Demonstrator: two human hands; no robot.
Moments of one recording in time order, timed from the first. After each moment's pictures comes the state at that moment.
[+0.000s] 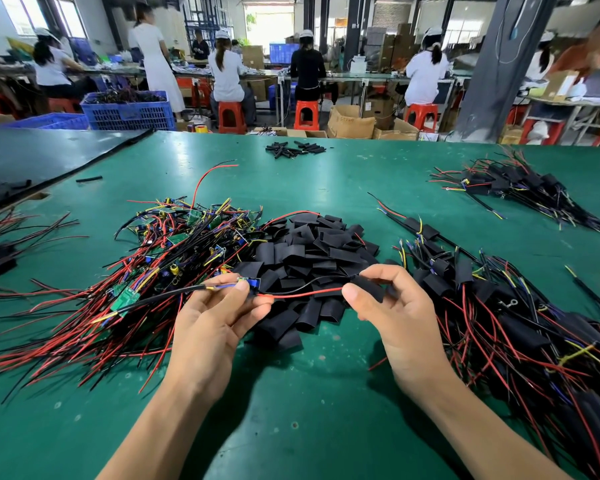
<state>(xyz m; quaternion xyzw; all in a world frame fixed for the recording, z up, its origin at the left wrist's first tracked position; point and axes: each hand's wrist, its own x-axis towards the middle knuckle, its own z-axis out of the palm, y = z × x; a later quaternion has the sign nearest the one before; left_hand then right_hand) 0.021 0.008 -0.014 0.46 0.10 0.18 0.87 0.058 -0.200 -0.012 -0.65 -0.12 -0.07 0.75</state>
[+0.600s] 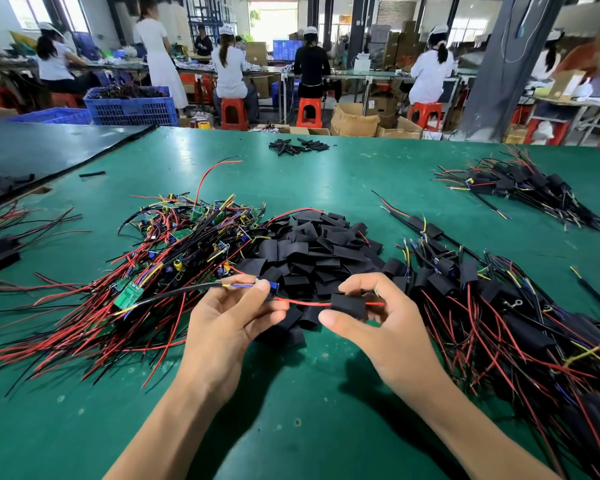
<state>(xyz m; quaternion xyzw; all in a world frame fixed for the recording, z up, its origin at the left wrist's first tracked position) 0.018 0.000 -0.016 0.49 0.07 0.15 0.86 0.045 -0.195 -0.013 -0.73 -0.16 -0.05 0.66</state>
